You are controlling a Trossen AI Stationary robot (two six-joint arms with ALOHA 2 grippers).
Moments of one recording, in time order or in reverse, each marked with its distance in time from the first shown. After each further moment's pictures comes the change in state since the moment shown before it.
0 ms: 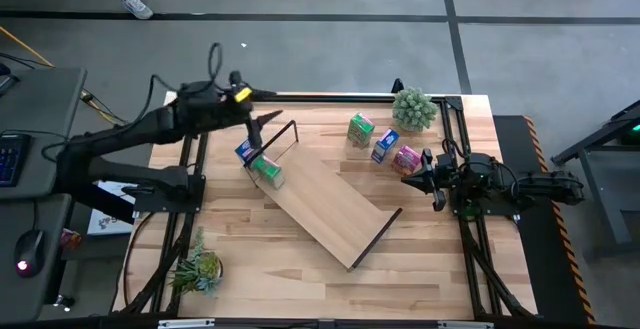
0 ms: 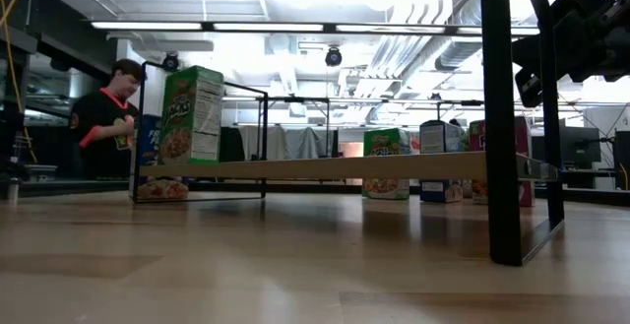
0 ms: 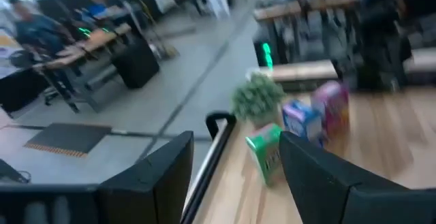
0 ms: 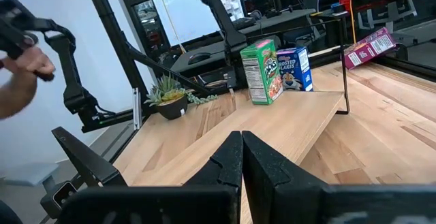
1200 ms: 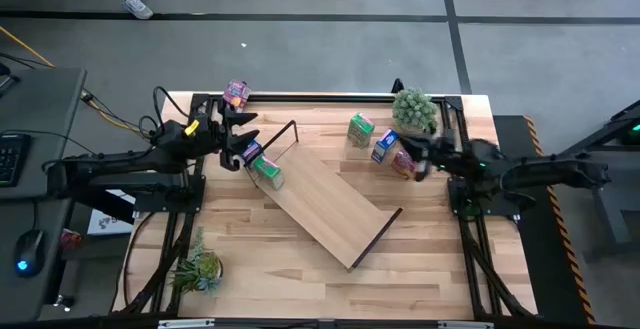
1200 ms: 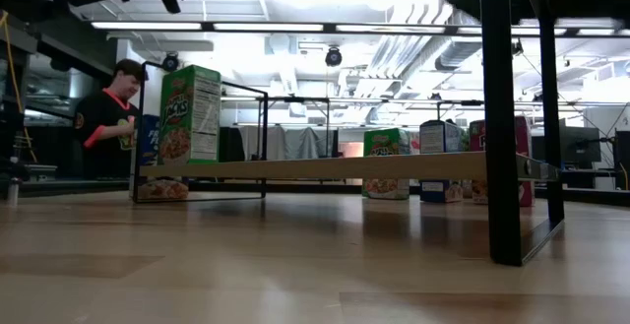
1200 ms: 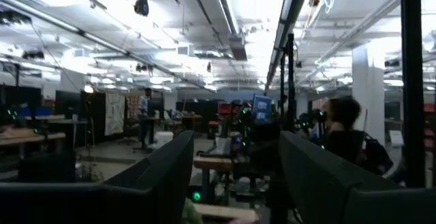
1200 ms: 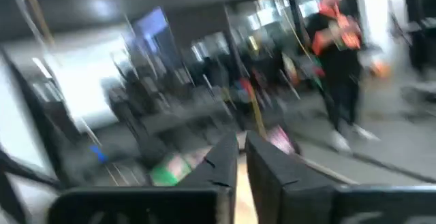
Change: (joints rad) left arm -0.018 -0.253 -0.629 0.960 0.233 -0.344; right arm -0.001 0.622 0.269 0.557 0.429 -0.101
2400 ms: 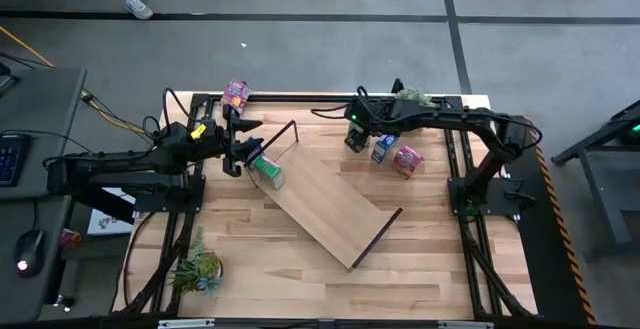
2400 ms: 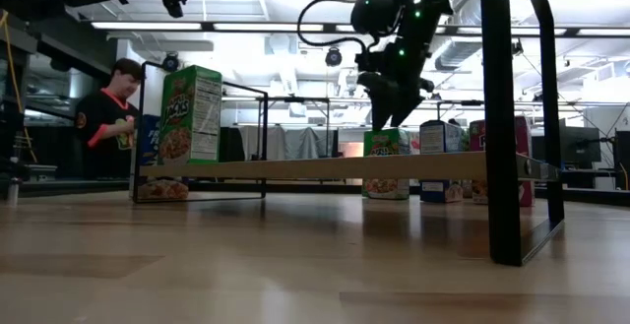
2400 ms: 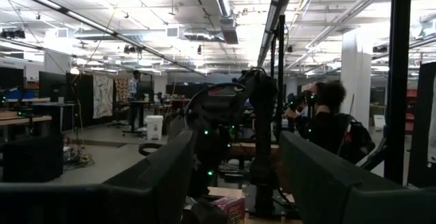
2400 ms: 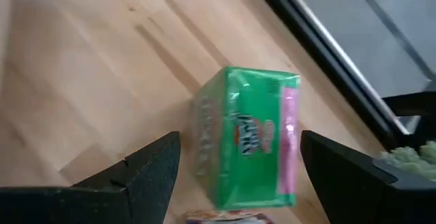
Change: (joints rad) left arm -0.043 0.000 0.000 -0.064 -0.005 0.004; right arm -0.308 1.040 1.011 -1.307 0.037 0.039
